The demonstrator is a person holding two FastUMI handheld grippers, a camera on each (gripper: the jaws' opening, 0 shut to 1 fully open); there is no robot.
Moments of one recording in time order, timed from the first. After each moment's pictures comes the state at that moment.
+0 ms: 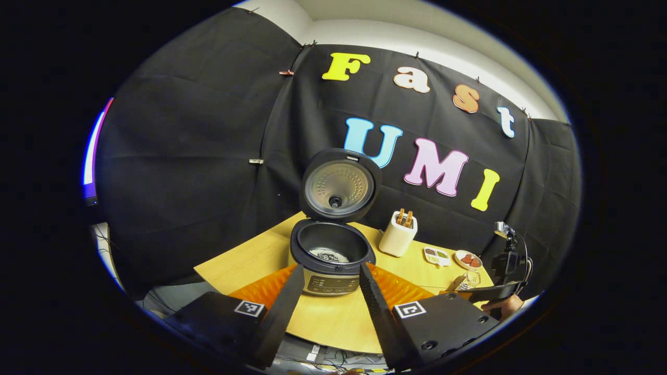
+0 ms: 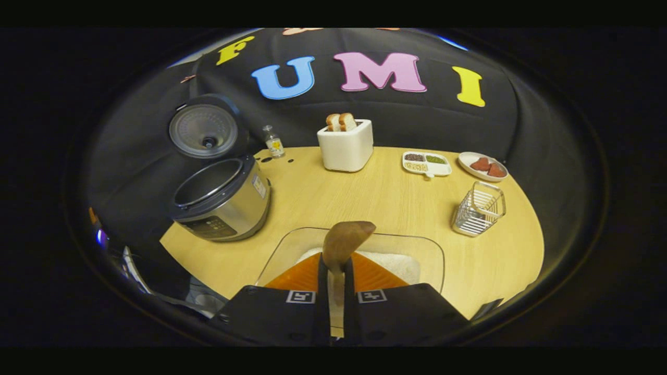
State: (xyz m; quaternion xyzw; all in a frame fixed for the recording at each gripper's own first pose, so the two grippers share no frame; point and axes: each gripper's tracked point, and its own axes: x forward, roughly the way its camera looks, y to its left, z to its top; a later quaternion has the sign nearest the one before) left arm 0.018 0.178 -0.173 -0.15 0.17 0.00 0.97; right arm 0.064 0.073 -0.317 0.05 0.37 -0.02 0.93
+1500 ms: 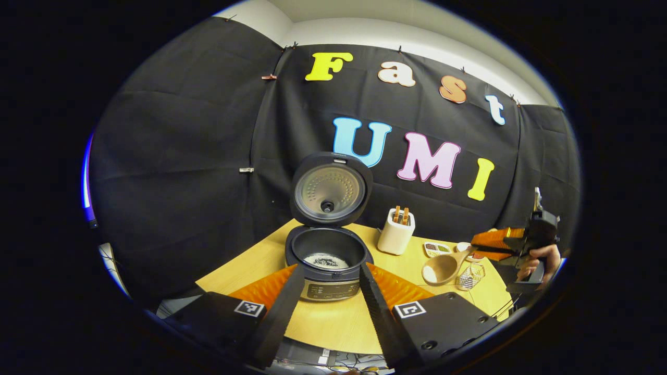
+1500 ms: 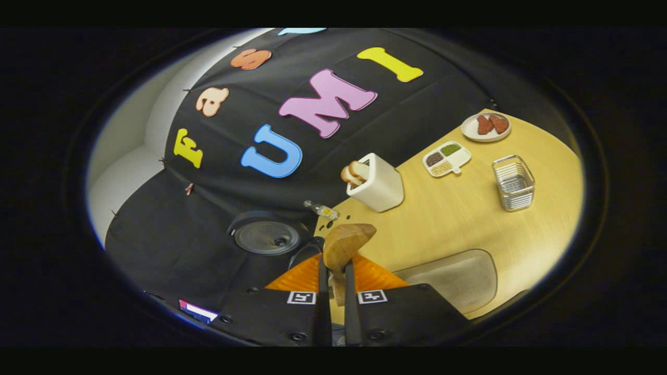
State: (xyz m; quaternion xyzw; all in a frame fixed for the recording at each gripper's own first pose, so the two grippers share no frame) left arm 0.033 0.175 -0.160 -0.11 0.17 -0.01 0.98; right arm 0.129 0.104 -0.153 0.38 0.24 0.05 0.89
